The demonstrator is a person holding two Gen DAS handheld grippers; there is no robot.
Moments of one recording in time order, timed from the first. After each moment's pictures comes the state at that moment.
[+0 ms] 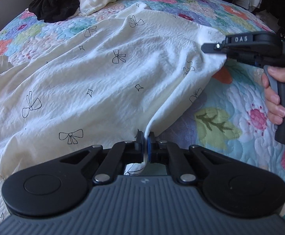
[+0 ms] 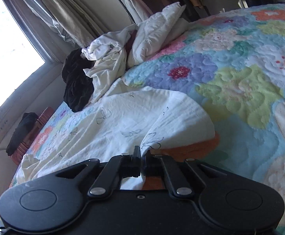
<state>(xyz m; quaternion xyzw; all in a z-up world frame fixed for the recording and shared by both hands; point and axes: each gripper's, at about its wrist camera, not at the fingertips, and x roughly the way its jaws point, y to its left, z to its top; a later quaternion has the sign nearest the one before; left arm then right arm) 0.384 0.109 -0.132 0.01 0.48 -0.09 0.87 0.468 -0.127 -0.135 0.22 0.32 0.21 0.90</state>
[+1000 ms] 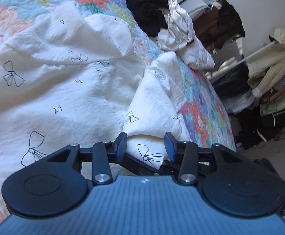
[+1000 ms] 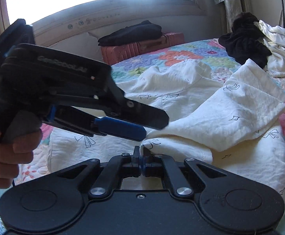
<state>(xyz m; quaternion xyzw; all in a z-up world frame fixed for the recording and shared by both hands) 0.287 0.368 -0.123 -0.36 0.38 -0.09 0.85 0.283 0.162 -0.116 -0.07 0.32 0.47 0.82</state>
